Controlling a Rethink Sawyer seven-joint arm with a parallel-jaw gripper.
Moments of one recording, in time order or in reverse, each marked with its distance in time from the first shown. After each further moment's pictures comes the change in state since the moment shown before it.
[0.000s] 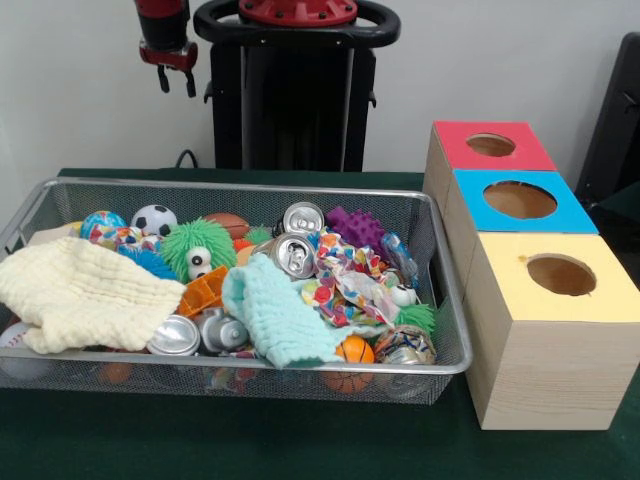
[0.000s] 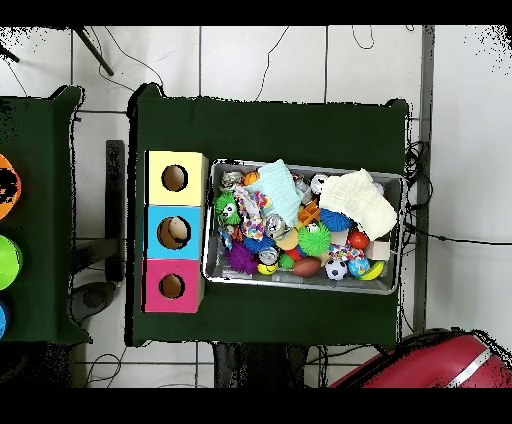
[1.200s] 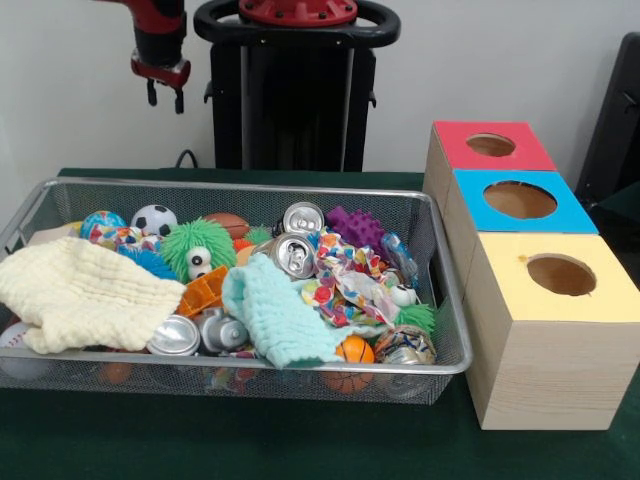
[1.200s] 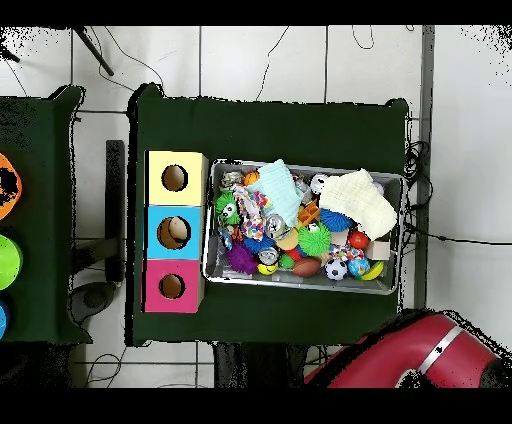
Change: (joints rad) arm 0.119 0.008 0.000 0.011 0.177 0.000 0.000
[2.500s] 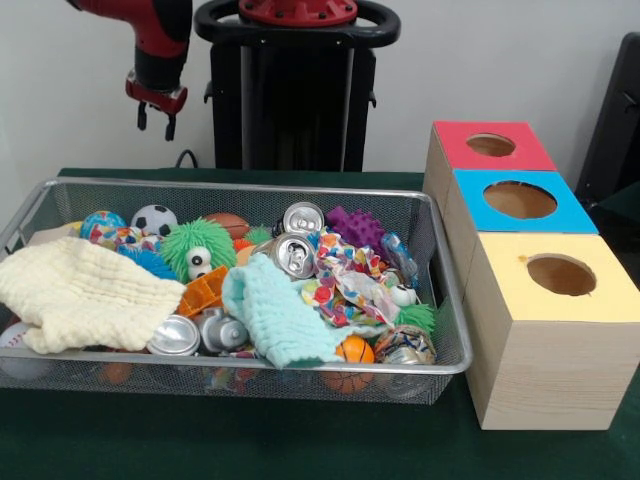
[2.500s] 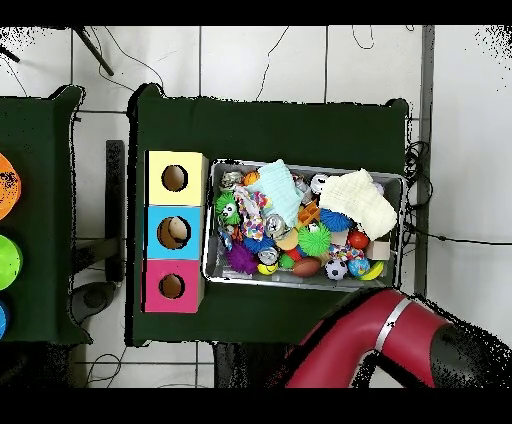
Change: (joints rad) arm 0.169 0.022 0.010 0.012 0.187 -0.062 0.000
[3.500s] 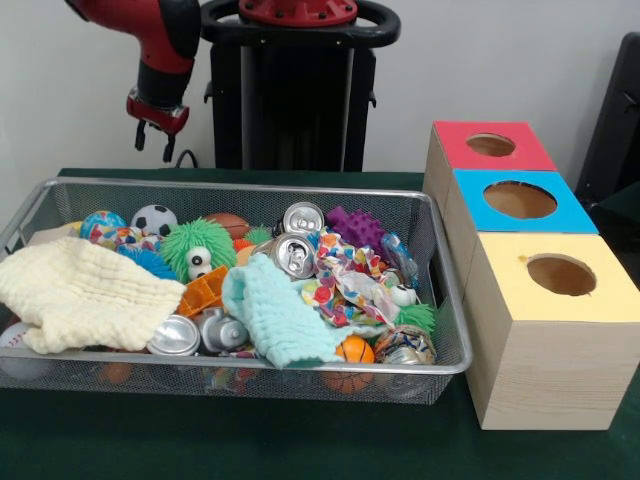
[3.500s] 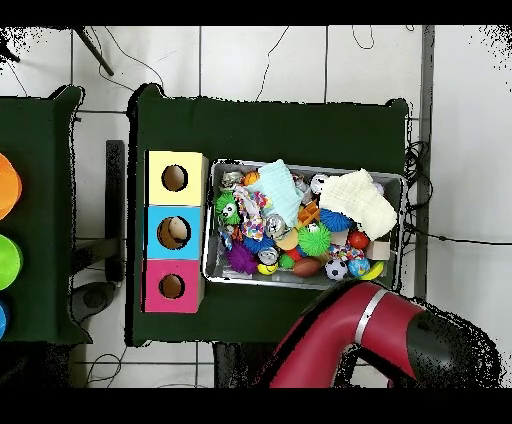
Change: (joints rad) arm 0.067 0.024 0.016 0.003 0.120 -0.091 0.000
